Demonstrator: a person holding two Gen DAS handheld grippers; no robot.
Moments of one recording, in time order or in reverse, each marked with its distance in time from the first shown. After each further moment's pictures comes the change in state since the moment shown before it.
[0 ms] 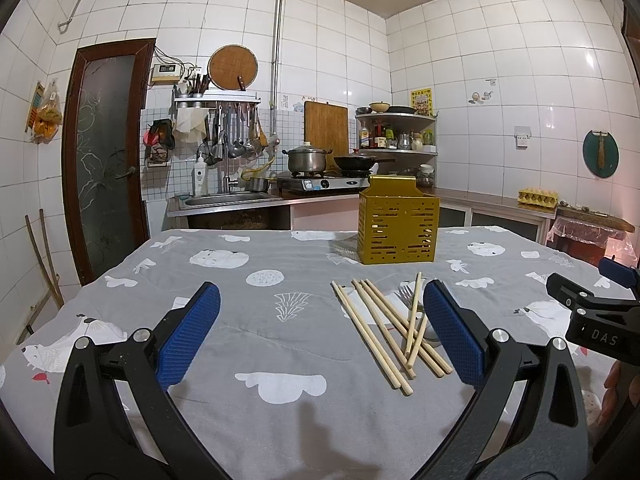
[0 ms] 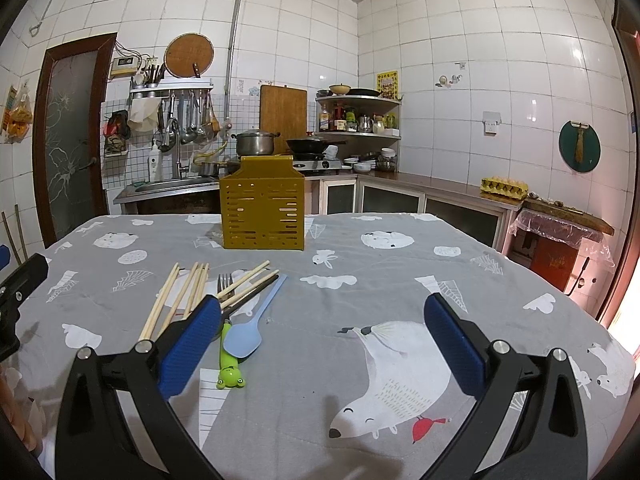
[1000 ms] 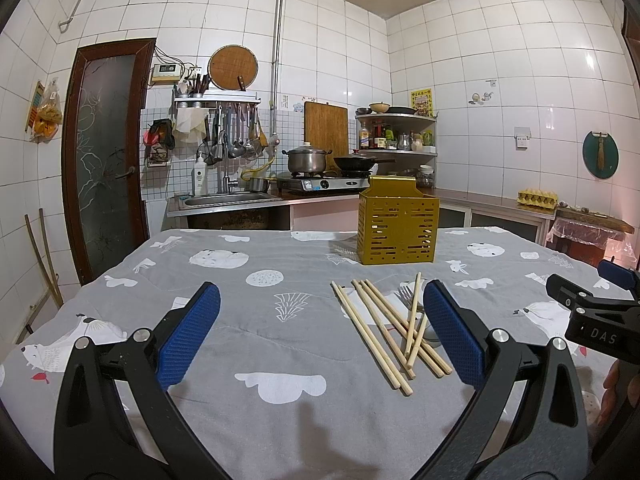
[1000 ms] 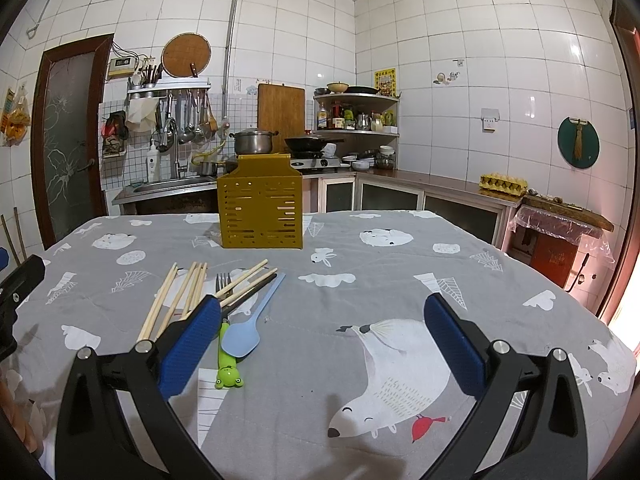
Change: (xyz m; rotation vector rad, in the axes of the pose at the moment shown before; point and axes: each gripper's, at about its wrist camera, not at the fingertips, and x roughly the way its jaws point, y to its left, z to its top) left arm 0.000 0.001 -0.002 0.000 -0.004 0.001; right arm 0.002 -0.004 -0.004 0.012 0.004 -0.001
